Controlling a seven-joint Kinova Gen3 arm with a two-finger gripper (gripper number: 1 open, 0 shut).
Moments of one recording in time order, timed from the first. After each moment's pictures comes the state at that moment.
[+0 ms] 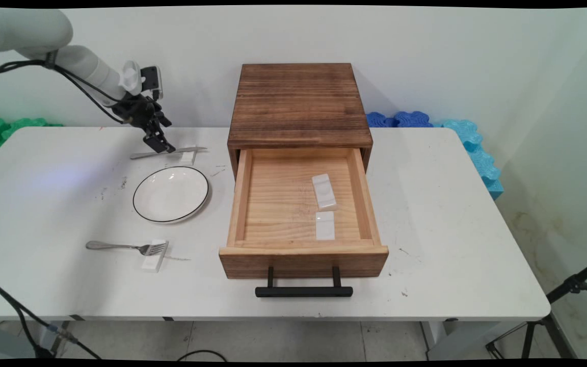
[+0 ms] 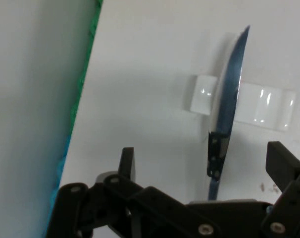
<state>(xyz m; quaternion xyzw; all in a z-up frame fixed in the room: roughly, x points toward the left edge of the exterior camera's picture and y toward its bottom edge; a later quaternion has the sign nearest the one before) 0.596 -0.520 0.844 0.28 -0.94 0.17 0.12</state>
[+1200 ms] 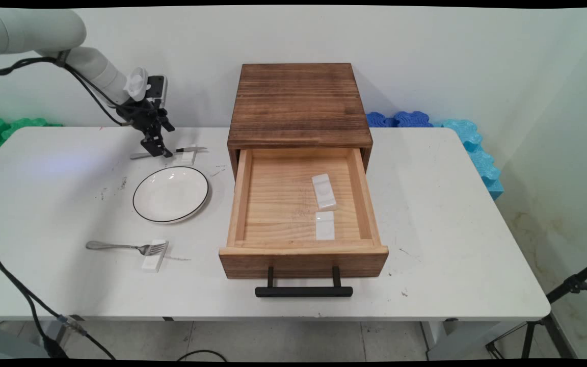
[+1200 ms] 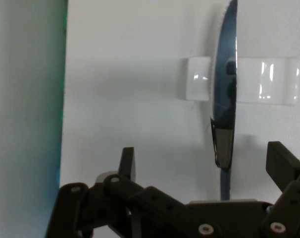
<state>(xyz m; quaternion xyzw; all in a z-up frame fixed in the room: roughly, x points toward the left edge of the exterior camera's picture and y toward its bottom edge) 0.605 -0.543 0.830 0.21 -0.96 0.14 0.09</state>
